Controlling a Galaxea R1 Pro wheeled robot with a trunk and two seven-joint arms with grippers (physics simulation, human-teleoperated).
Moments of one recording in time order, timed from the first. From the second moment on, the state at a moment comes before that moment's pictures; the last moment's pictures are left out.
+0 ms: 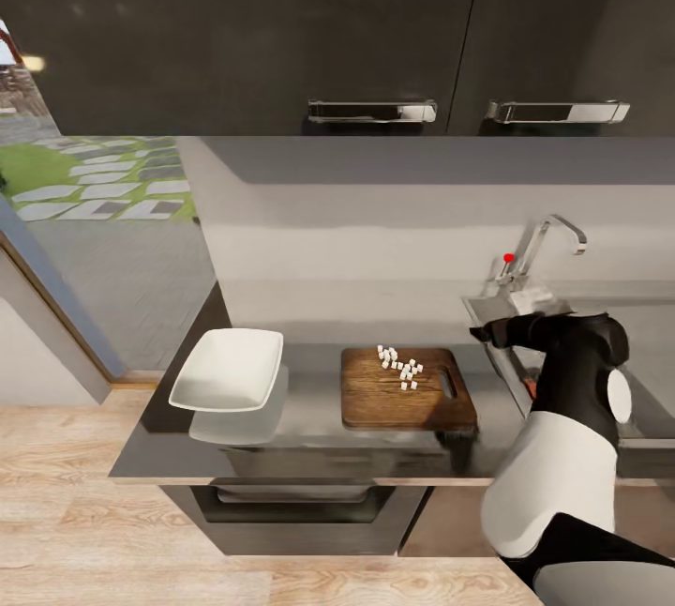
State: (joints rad) left arm -0.03 0.06 -0.72 -0.13 0.65 -0.79 0.26; right arm -0.95 0.17 -0.73 -1.41 1.29 0.58 1.13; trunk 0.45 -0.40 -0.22
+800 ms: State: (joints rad) left arm -0.03 0.06 -0.72 -0.13 0.65 -0.79 0.26; right arm -0.72 0.17 -0.19 -1.39 0.60 0.45 0.27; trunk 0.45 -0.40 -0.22
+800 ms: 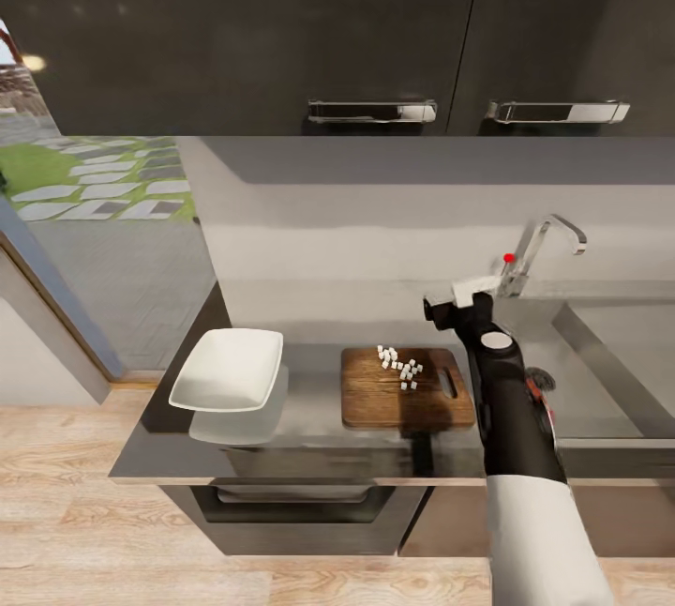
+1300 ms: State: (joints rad) left arm -0.03 0.06 -0.72 -0.13 0.66 -0.79 0.27; right arm -0.46 0.17 -0.16 -1.58 0.53 0.36 0.39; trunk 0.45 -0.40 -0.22
